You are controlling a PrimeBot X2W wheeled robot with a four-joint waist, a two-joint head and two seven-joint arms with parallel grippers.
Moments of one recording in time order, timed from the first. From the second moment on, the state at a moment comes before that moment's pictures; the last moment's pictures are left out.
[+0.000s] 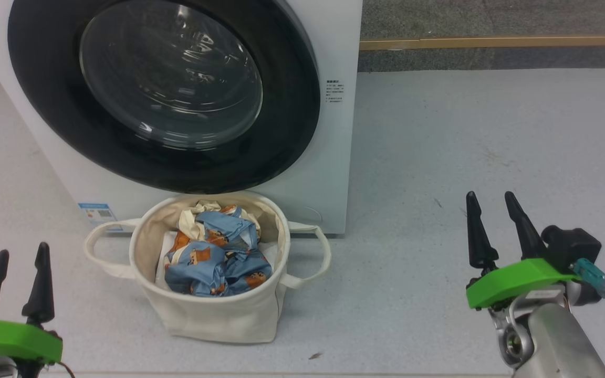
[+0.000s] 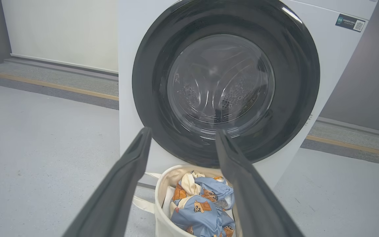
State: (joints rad) left arm -0.23 0.44 -0.05 0.45 -0.63 -0.11 -0.25; right arm -0.31 -0.06 0.02 0.42 0.24 0.13 -0.26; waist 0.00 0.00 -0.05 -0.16
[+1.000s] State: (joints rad) left arm -0.18 0.44 -0.06 0.47 -0.61 -0.12 -0.25; right arm -0.30 -0.06 0.00 0.41 0.26 0.13 -0.26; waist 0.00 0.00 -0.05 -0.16
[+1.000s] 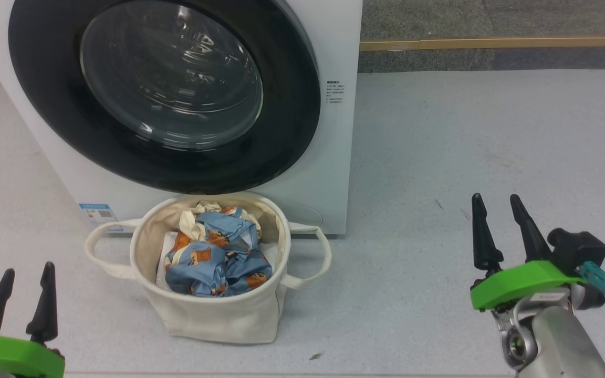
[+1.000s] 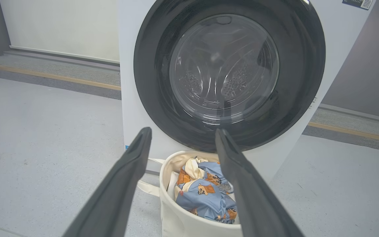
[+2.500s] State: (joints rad) left arm -0.09 0.34 -0.10 0.57 -0.61 -0.12 -0.24; right arm -0.18 -0.05 -0.01 0.53 0.26 0.13 -0.25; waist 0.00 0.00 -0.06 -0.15
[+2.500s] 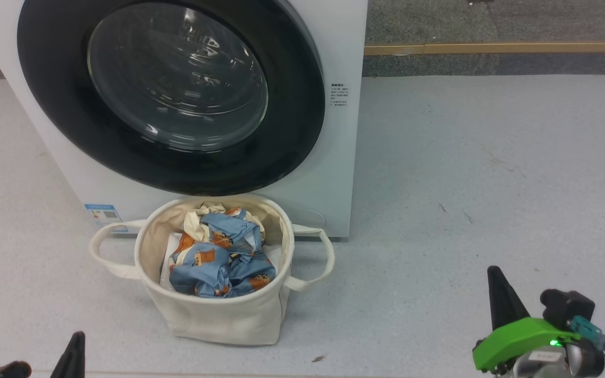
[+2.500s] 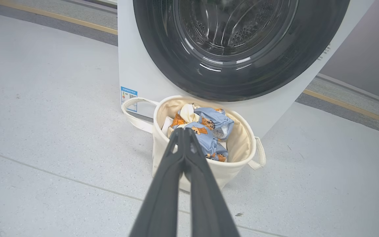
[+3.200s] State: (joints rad) left arm -0.09 0.30 -0.08 0.52 -0.78 -0.12 -0.18; right arm -0.18 -0.05 -0.03 0.49 0.48 0.13 -0.19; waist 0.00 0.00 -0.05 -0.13
